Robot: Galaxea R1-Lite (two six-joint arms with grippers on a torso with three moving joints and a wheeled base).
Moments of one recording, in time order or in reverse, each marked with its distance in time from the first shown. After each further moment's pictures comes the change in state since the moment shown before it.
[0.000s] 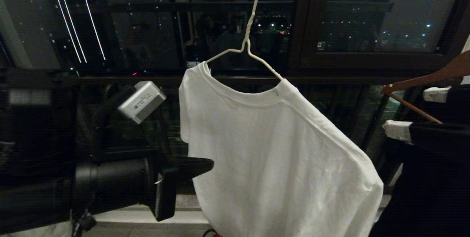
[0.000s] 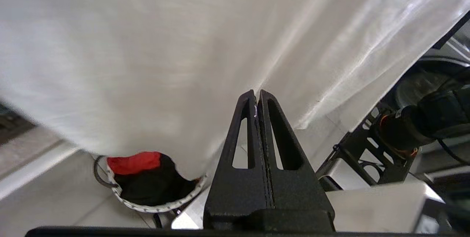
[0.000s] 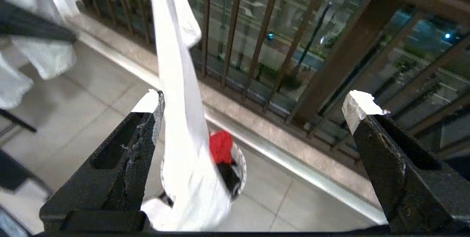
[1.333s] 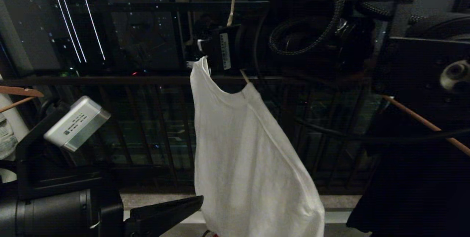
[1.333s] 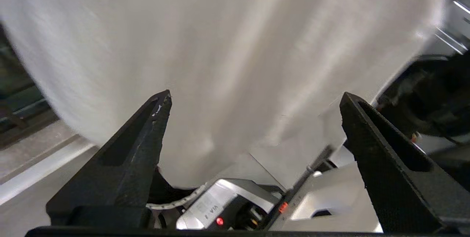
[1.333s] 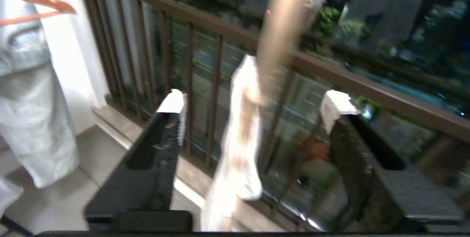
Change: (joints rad) left arm 0.009 -0.196 0.134 0.014 0.015 0.014; right arm 0.010 0.746 -0.553 -0.510 0.047 -0.123
